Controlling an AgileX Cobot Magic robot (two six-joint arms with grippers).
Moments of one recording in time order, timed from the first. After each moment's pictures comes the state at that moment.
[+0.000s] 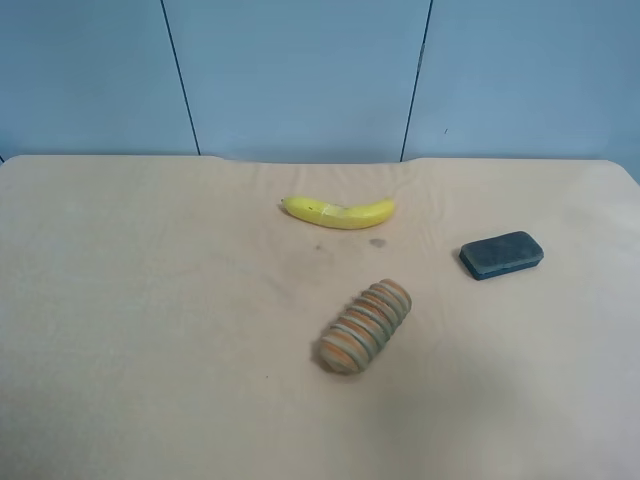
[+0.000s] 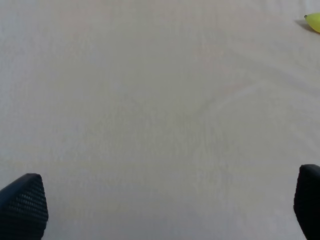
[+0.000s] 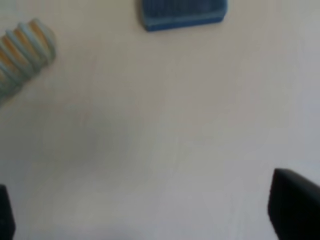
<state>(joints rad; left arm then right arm) -0.05 0.00 -0.51 0.05 1.06 -0.07 0.17 0.39 -0.70 0.02 1.23 -0.05</state>
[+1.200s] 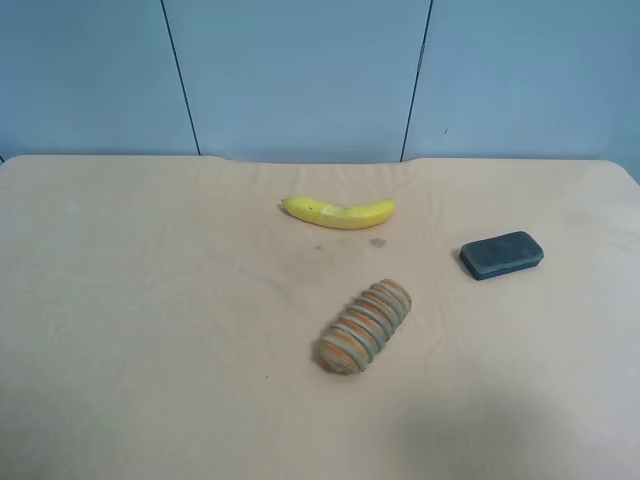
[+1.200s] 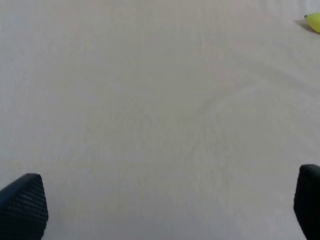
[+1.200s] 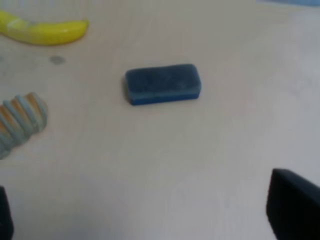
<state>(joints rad) -0.05 0.00 -0.51 0.05 1.06 -0.07 0.17 0.00 -0.52 -0.02 1.11 -0.07</state>
